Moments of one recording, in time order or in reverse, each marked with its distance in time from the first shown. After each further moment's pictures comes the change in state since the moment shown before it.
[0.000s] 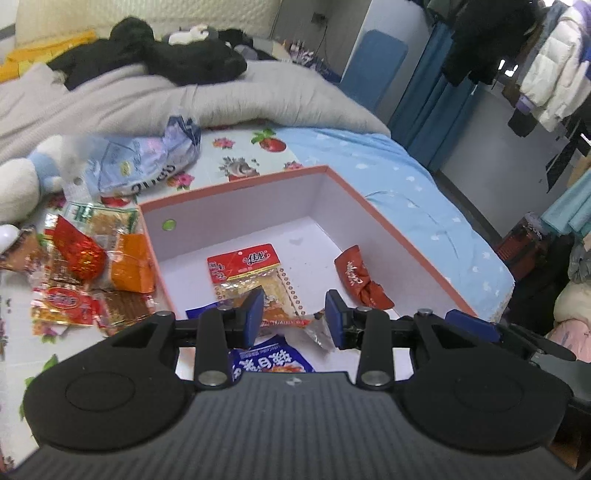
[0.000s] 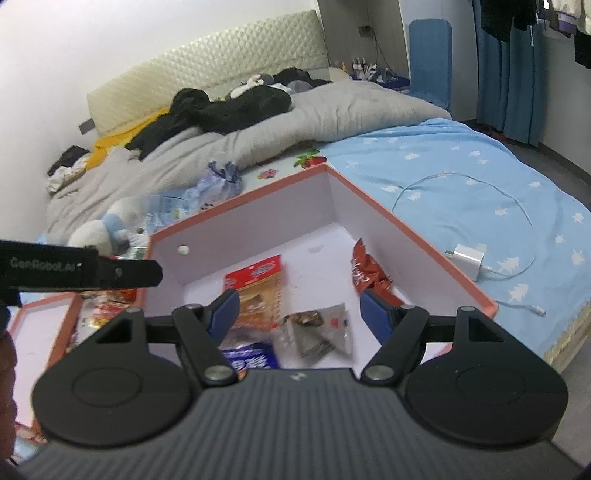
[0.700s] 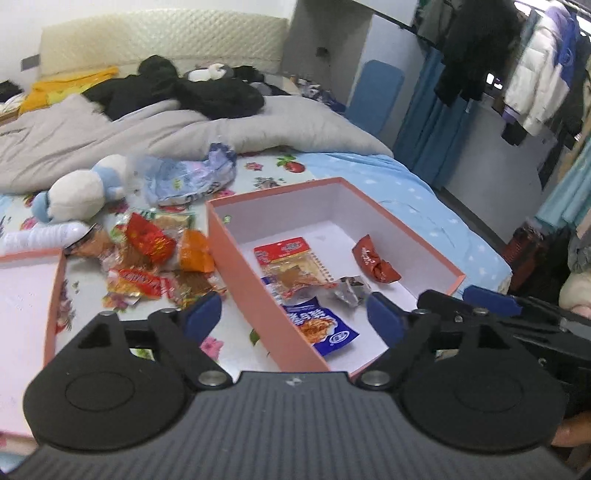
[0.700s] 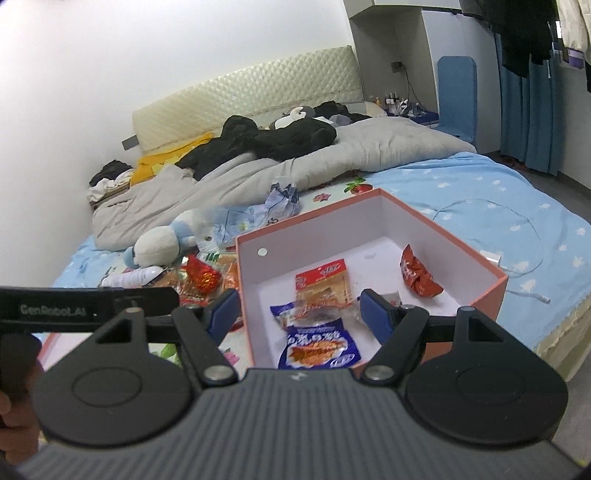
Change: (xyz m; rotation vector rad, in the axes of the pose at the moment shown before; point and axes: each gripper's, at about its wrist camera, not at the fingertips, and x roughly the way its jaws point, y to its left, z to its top) left arm -0.137 0.027 -0.079 0.023 -0.104 0.050; right arm -0.091 0.064 -0.036 -0.045 -0.087 0.090
